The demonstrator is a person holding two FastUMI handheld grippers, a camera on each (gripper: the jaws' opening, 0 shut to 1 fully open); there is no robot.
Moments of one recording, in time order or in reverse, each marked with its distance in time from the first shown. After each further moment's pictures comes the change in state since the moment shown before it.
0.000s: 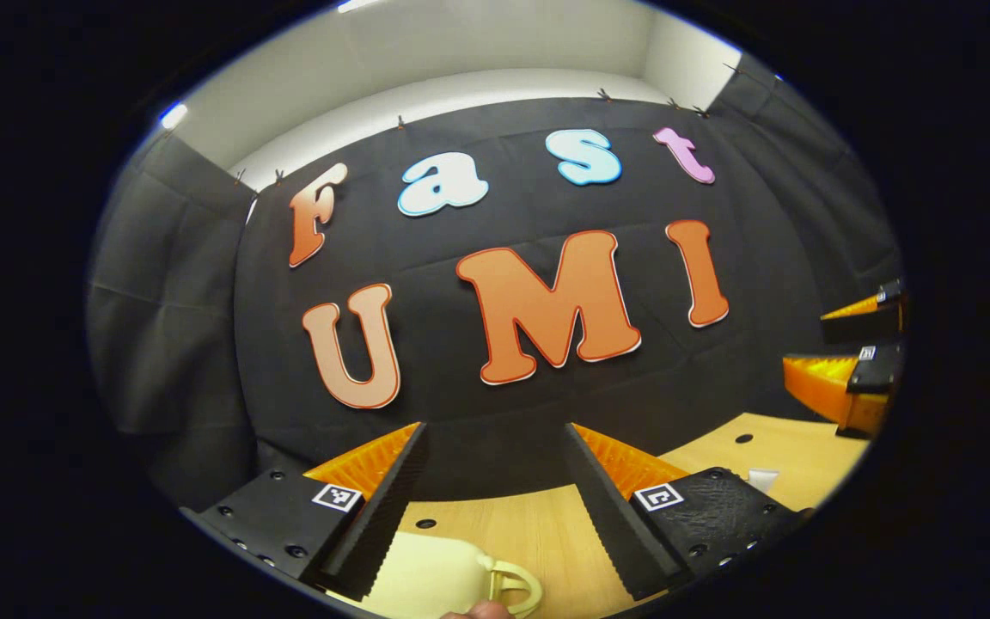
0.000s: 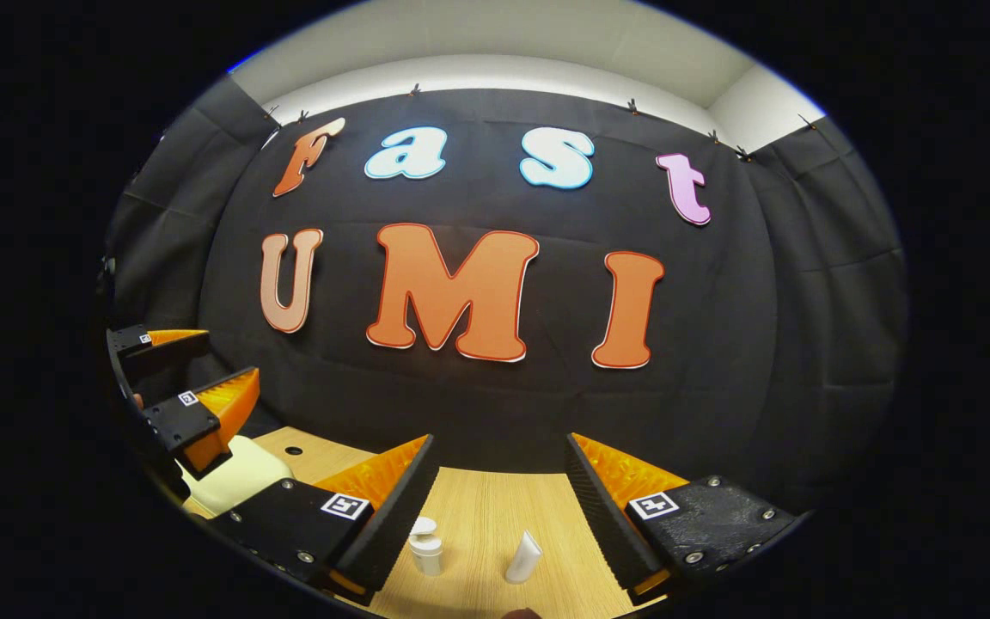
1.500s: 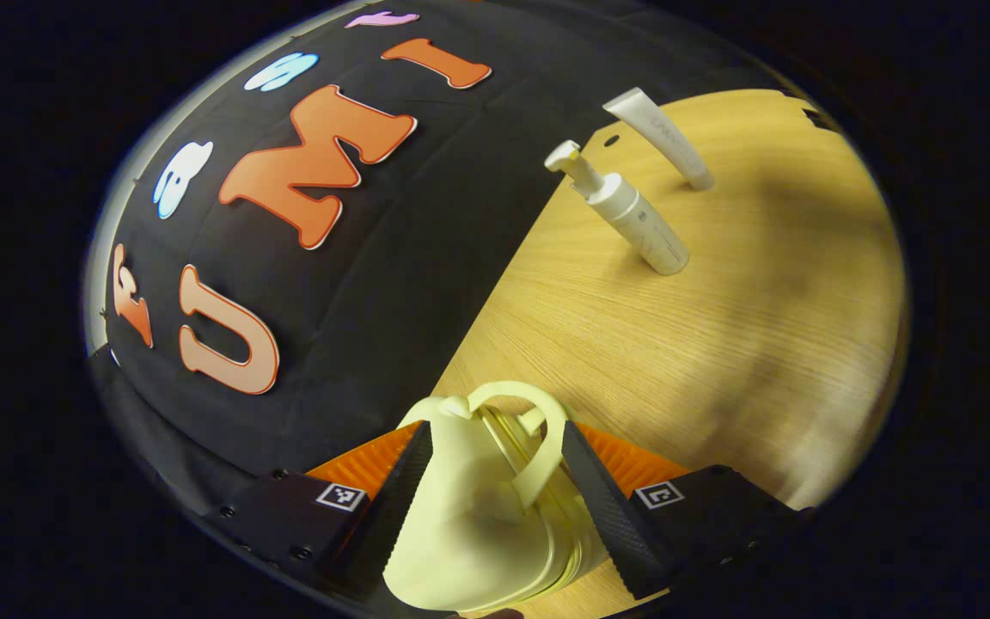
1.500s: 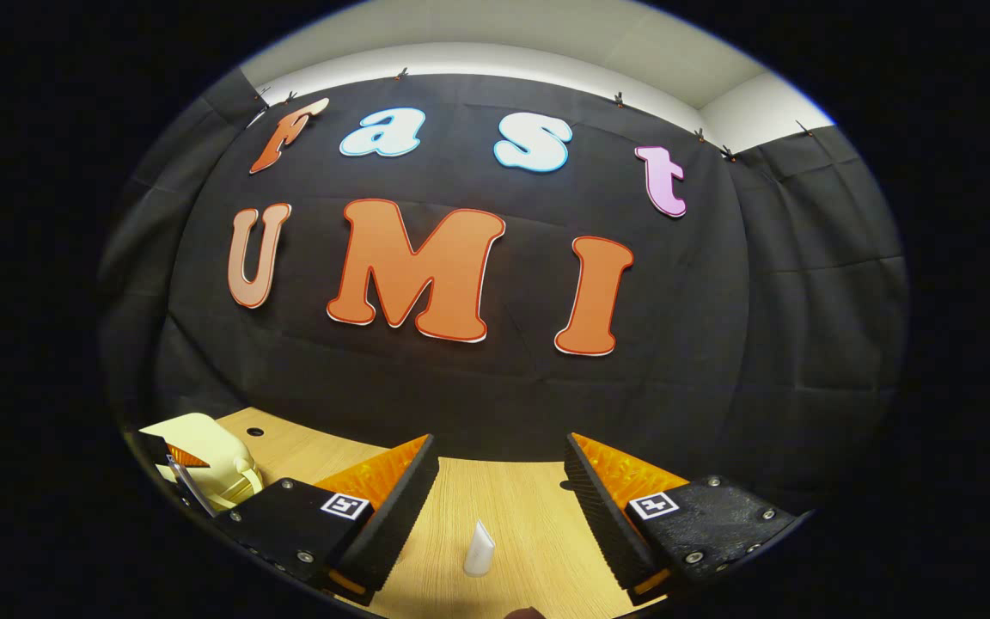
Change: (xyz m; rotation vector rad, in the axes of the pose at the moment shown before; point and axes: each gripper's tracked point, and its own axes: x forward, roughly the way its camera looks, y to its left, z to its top) left arm -0.030 -0.040 -0.279 0.776 0.468 -0.357; right arm 0.004 -0.042 -0.023 -0.042 0.048 -0.106
